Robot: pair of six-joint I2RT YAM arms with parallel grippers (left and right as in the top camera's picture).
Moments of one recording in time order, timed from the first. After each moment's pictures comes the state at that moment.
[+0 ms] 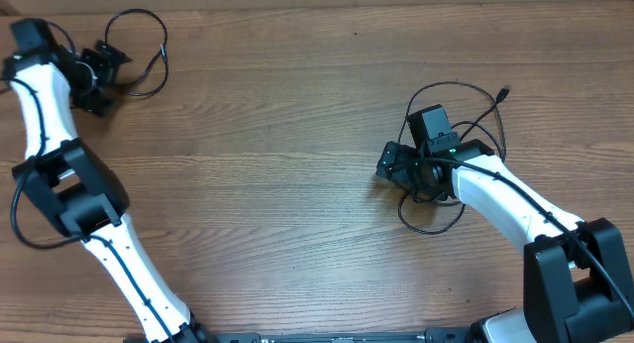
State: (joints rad) left arm 0.47 2.52 2.34 -0.99 0.42 -0.65; right arm 0.32 1.65 0.96 -0.54 -0.07 0.67
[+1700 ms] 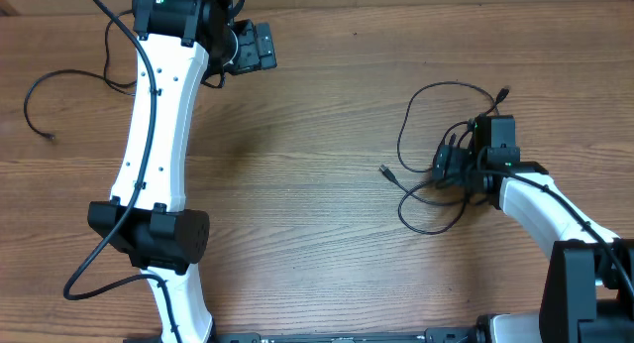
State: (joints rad) left arm -0.19 2.07 2.39 -1.50 0.01 -0.39; right arm 0.01 1.58 0.77 -0.31 -0.01 0.24
